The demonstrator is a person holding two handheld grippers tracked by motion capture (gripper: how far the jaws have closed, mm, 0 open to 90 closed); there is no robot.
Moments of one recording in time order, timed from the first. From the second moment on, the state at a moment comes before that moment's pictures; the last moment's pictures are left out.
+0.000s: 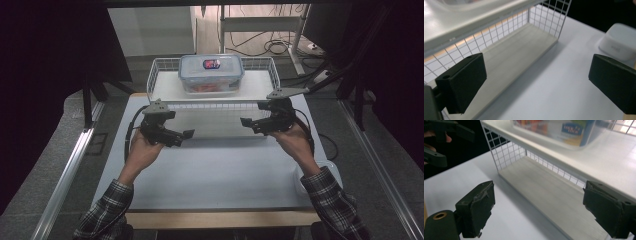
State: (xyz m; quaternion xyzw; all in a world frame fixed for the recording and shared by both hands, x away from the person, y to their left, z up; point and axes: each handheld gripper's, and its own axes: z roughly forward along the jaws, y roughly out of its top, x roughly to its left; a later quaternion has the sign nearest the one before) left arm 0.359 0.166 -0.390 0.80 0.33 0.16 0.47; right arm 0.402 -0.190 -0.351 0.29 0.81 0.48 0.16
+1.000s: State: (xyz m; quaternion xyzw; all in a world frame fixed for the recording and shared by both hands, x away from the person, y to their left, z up) left arm 0.293 0.155 -0.445 0.80 0.31 0.15 0.49; right arm 0.348 -0.222 -0.408 0.29 0.82 0.46 0.18
